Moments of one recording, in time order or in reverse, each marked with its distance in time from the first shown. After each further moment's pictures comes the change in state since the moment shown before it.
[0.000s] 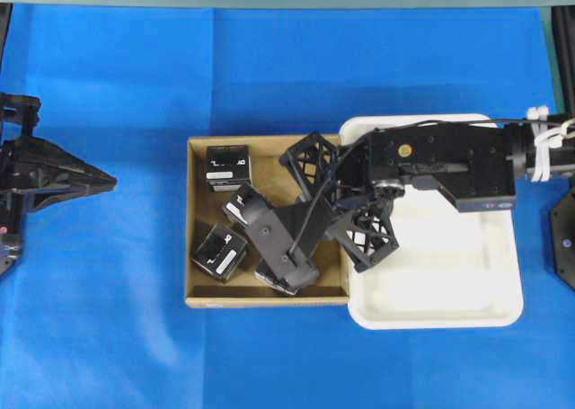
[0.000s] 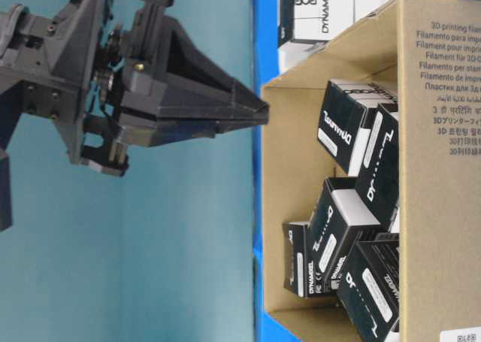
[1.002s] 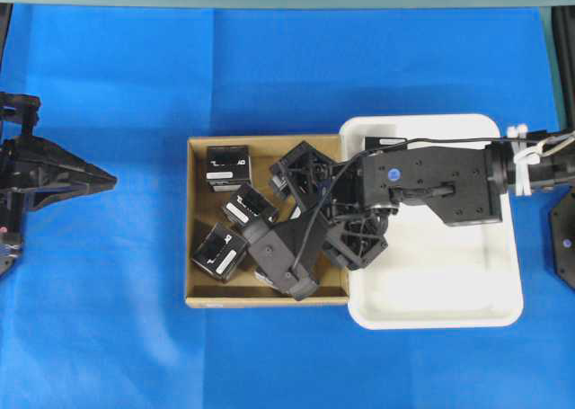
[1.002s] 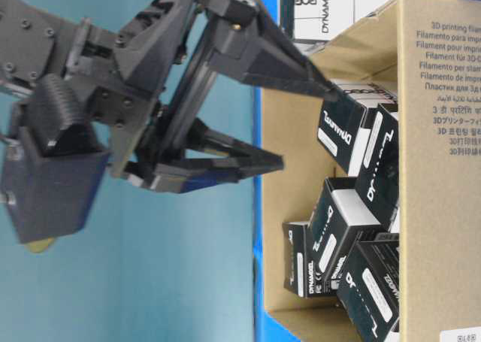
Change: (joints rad) left arm 0.005 0.000 0.000 0.000 0.002 0.000; right arm 0.018 0.054 0.061 -0.126 -0.163 -0.006
